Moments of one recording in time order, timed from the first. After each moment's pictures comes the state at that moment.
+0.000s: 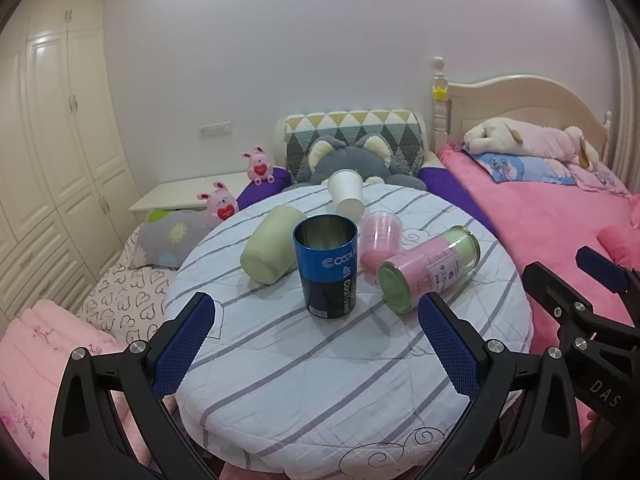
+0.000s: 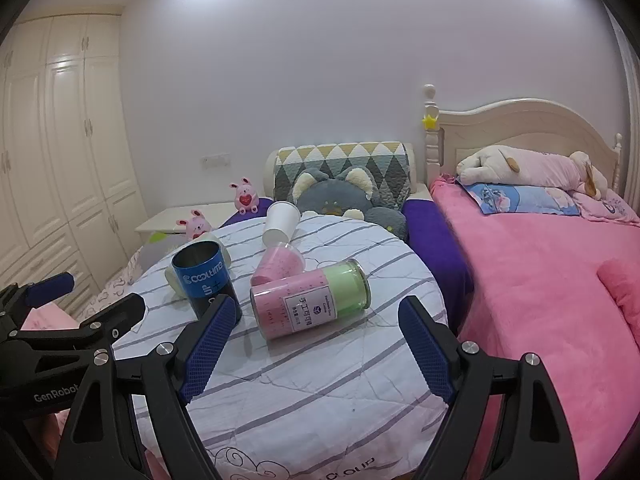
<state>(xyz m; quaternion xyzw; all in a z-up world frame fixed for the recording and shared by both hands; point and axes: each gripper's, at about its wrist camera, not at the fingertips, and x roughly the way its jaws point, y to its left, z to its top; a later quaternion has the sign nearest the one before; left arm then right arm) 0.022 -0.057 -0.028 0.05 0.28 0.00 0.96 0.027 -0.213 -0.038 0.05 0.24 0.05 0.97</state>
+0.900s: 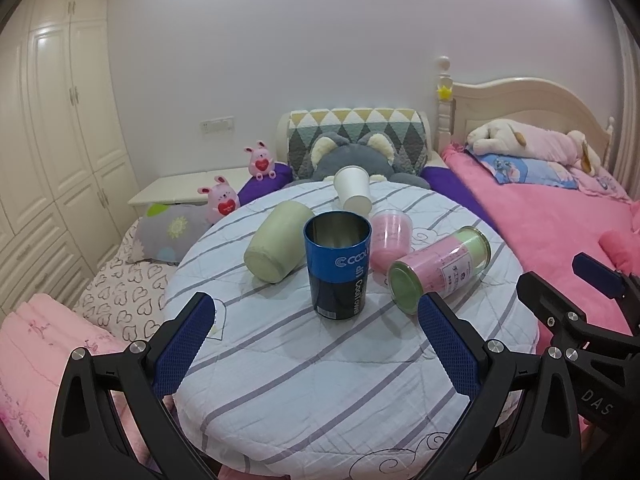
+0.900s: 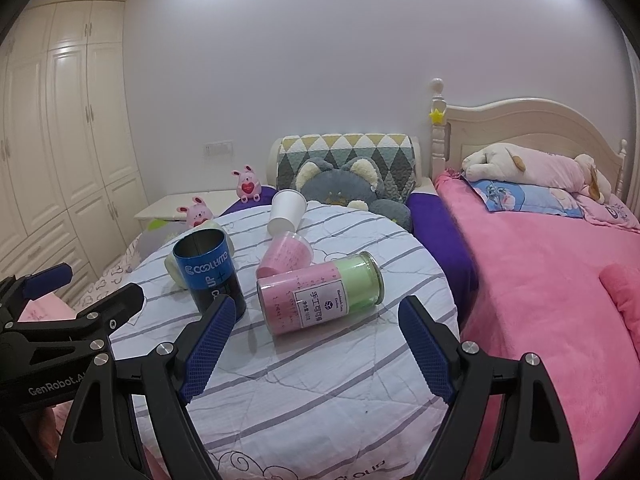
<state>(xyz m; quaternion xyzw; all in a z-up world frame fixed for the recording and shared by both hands) 0.030 -0.040 -0.030 0.04 0.28 0.00 0.96 0.037 -0.197 -0.045 0.03 0.26 0.05 0.97</state>
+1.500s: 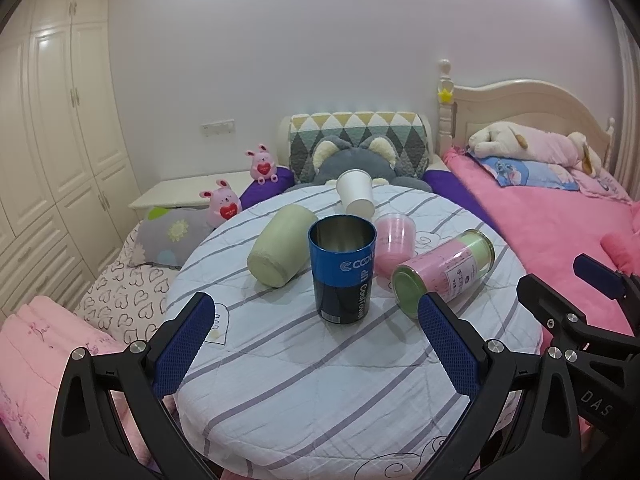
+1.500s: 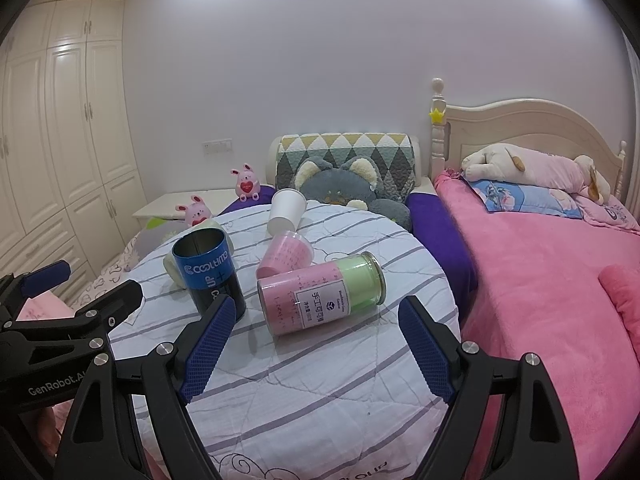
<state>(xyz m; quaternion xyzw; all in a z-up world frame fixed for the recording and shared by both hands) 0.033 -0.038 -0.030 0.05 0.28 0.00 0.96 0.040 -0.196 -0.044 0.03 0.26 0.05 0.96</state>
